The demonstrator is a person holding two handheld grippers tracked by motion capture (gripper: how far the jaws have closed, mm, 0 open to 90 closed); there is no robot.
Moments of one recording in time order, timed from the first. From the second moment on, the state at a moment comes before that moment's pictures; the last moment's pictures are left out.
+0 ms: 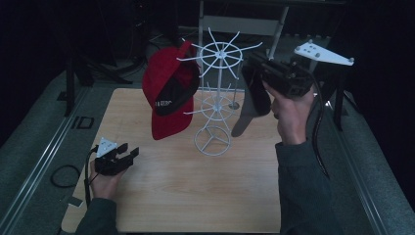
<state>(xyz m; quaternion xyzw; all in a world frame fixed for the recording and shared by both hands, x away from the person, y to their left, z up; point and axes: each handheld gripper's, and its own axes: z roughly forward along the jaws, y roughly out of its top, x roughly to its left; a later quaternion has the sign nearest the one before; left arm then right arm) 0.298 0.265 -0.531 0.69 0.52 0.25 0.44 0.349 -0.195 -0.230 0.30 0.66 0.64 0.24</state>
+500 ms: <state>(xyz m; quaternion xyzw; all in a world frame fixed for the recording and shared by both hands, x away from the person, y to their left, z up) 0.299 0.264 -0.531 0.69 0.52 0.25 0.44 0.347 -0.213 -0.239 0.32 0.65 0.64 0.26</state>
